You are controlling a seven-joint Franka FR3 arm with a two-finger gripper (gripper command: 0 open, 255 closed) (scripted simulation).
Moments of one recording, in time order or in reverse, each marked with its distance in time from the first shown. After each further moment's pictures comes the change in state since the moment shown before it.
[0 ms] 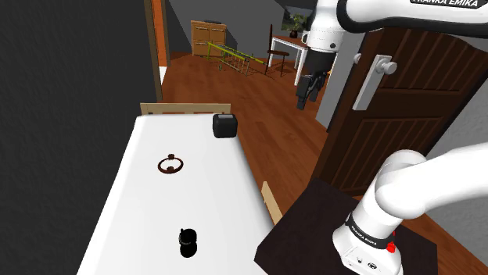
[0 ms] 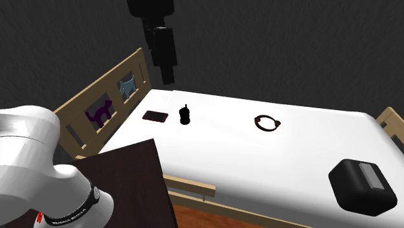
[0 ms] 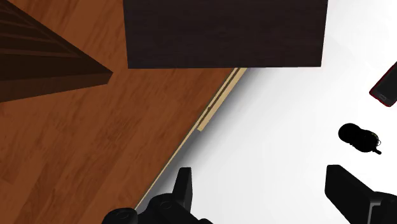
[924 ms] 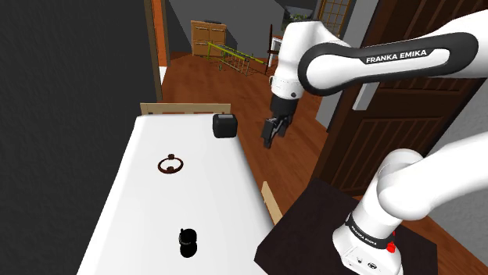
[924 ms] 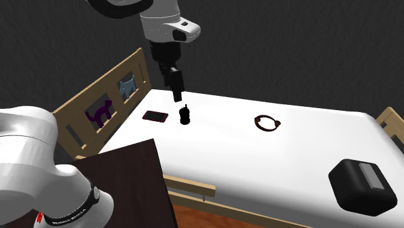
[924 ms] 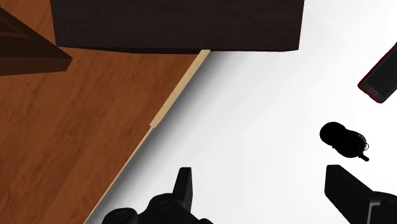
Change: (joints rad) arm 0.074 0.113 0.163 -0.223 0.116 0.364 0.139
